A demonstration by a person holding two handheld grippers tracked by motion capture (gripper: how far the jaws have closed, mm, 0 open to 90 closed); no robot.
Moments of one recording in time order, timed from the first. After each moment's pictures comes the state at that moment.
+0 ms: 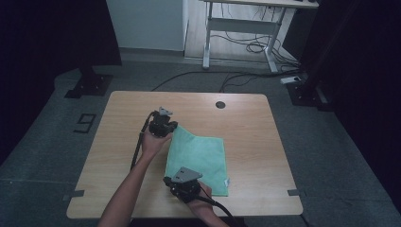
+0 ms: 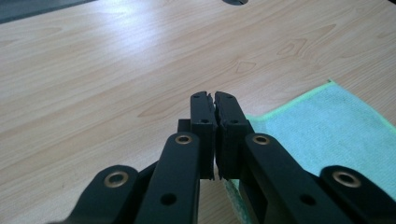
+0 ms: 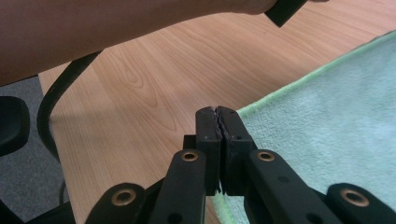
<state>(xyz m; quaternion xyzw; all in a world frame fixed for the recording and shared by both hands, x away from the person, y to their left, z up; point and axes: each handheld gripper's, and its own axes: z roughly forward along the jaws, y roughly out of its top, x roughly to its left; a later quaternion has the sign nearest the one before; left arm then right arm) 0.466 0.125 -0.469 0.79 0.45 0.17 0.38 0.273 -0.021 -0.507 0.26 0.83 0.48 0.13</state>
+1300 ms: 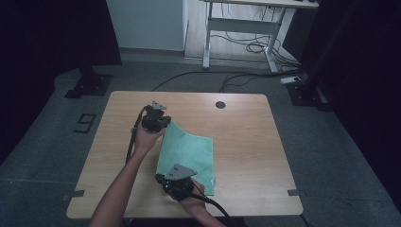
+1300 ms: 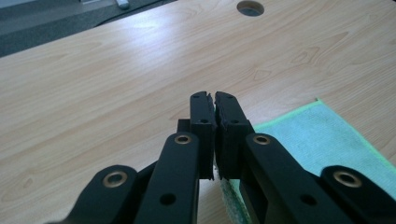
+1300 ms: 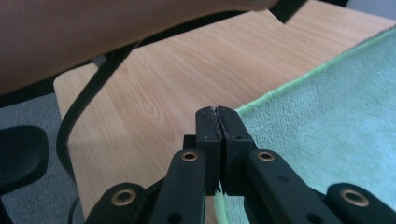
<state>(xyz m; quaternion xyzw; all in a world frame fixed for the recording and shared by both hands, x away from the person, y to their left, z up) 0.460 0.143 -0.439 0.79 0.45 0.20 0.36 0.274 -0.002 -0.494 0.25 0.81 0.51 0.12</state>
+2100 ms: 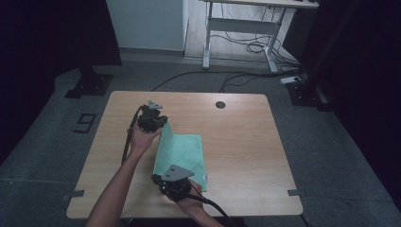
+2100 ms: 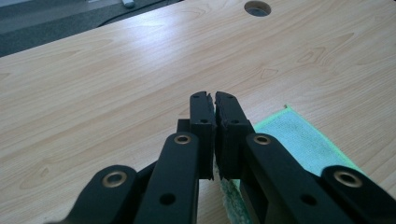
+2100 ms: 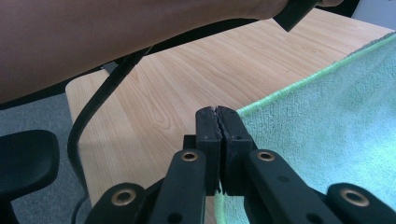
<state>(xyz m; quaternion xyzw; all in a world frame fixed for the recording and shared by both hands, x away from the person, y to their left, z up) 0.458 0.153 -0.432 0.79 0.46 0.20 0.36 0.270 0.006 -0.487 0.24 0.81 0.52 0.12</state>
